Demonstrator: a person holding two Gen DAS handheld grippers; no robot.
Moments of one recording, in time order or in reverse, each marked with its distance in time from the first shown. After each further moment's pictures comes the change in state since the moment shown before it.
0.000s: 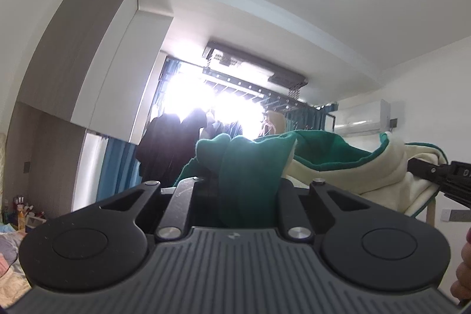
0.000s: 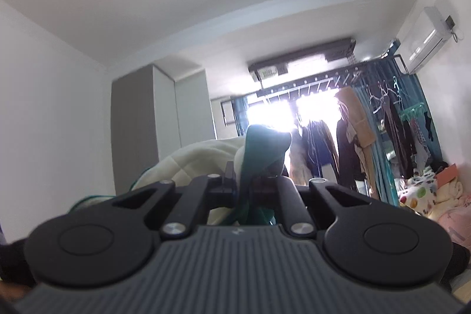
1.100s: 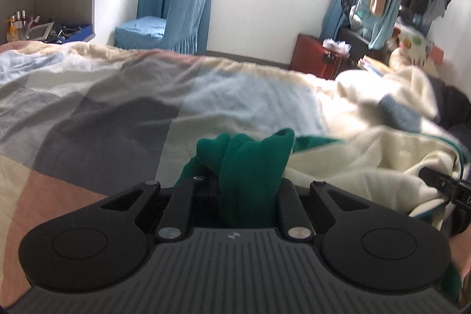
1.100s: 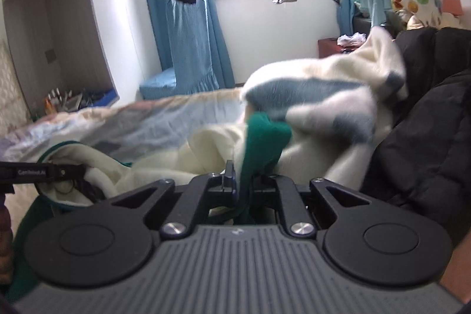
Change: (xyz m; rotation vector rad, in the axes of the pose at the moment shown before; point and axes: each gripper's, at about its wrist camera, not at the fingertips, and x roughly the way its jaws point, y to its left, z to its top) left arm 0.518 0.376 -0.699 -0.033 0.820 0.244; right arm 0.381 -0.153 -0.617 -0.019 0.744 -0.187
